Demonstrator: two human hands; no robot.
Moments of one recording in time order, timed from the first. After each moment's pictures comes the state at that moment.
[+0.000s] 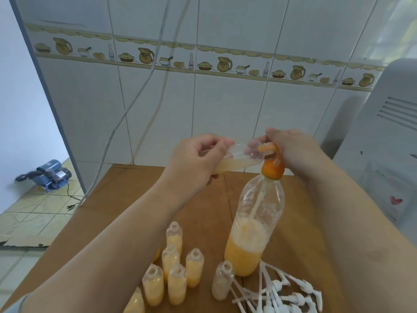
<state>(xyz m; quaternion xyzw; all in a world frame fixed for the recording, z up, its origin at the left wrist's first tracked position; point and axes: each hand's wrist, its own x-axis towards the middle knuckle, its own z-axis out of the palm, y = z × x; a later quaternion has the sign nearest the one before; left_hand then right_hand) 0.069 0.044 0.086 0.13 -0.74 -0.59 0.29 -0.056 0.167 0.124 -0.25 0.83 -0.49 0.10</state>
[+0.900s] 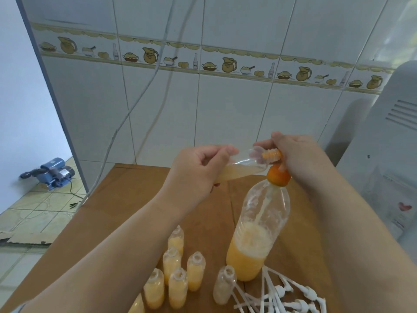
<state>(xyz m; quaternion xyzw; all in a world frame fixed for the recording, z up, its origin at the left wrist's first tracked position) 0.072 0.045 0.077 0.11 -0.75 -0.57 0.31 -0.048 0.169 0.120 -0.26 0.82 -0.51 0.07</state>
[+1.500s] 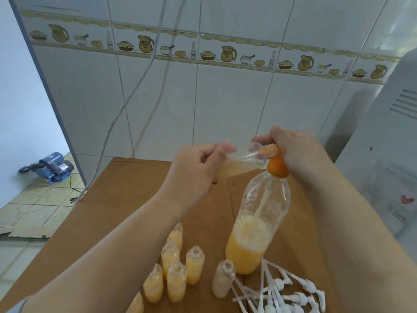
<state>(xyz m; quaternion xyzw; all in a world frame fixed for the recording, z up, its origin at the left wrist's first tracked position) 0.068 0.047 0.068 0.12 -0.76 -0.57 0.31 -0.054 0.164 0.108 -0.23 0.81 -0.52 0.08</state>
